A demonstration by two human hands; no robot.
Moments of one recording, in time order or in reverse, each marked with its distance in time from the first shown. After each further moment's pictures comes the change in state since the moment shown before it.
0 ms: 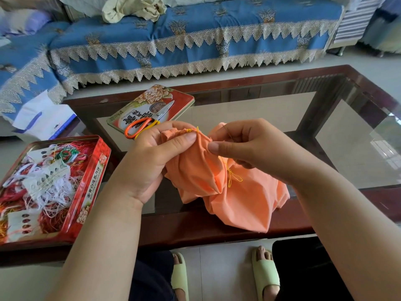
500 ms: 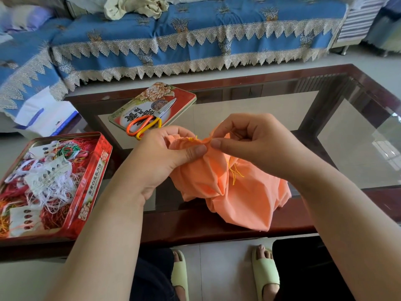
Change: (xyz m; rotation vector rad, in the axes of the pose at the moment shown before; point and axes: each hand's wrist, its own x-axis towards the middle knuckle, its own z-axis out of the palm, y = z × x) left_hand 0.004 -0.008 -0.003 0.269 0.064 -0.044; right_hand 0.000 0.003 0.001 -0.170 0.103 -0.199
